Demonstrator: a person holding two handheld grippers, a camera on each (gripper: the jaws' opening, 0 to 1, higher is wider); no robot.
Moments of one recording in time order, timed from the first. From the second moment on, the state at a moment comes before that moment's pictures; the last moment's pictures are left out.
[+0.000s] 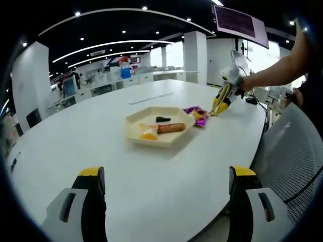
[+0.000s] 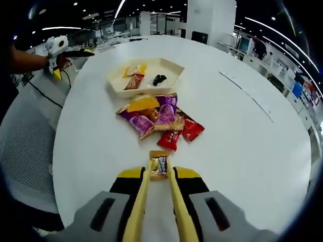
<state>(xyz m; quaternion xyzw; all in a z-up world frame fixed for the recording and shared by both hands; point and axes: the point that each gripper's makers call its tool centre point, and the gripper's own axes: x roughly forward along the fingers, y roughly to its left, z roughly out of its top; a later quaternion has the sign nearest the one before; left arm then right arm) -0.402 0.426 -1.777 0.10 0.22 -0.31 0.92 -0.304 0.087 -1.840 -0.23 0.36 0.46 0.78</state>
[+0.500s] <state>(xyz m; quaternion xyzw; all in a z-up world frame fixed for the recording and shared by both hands) -0.403 0.425 -1.777 0.11 0.22 -0.32 0.92 -0.297 0.082 -1.831 -0.22 0.38 0.42 0.80</state>
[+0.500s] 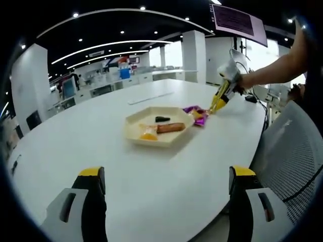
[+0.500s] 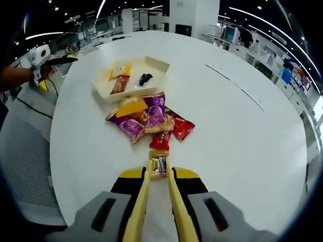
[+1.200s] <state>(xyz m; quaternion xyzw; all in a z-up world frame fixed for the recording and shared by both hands) -0.403 0.423 -1.775 0.10 0.21 -0.32 0.92 -0.271 0.073 -1.794 -0.19 0.38 0.38 0.82</state>
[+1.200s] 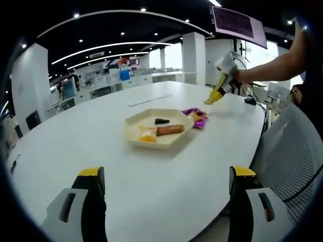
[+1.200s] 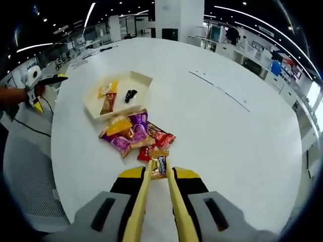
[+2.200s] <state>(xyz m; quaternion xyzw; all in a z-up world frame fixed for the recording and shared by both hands) -0.399 0.428 -1.768 0.11 0.19 -0.31 0.93 -0.237 0.131 -1.750 -0.19 0.35 0.40 0.83</state>
